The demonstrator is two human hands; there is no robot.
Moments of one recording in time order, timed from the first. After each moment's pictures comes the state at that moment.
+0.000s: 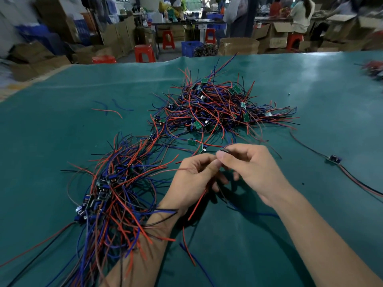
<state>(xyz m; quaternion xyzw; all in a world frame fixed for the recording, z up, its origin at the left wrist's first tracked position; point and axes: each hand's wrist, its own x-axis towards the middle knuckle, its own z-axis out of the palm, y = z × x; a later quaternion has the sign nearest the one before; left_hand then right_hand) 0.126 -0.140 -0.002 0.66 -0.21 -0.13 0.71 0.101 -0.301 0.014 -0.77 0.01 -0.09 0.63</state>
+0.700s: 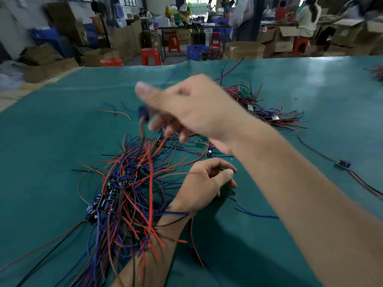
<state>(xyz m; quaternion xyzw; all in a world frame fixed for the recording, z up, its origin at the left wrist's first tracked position) 0.124 -0.142 -0.001 0.72 -0.22 -0.12 0.65 0.127 -0.196 0.149 -0.82 -0.17 -0.02 0.55</state>
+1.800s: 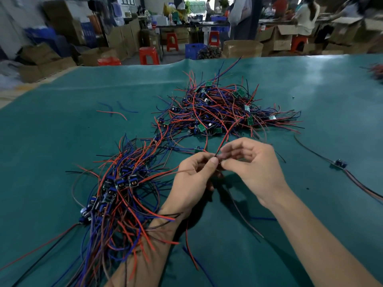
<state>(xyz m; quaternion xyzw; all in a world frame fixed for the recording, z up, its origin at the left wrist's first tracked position) 0.127 -0.142 -0.001 0.65 -0.14 -0.07 0.74 0.101 -0.288 0.026 -0.77 0.00 -0.17 0.61</state>
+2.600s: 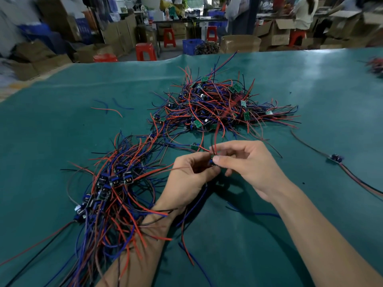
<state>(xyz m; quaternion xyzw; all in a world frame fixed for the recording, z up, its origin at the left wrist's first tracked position) 0.130 -0.137 -0.005 0.65 -0.20 -0.09 0.73 0.107 -0.300 0.019 -0.74 -0.03 -0.05 0.67</state>
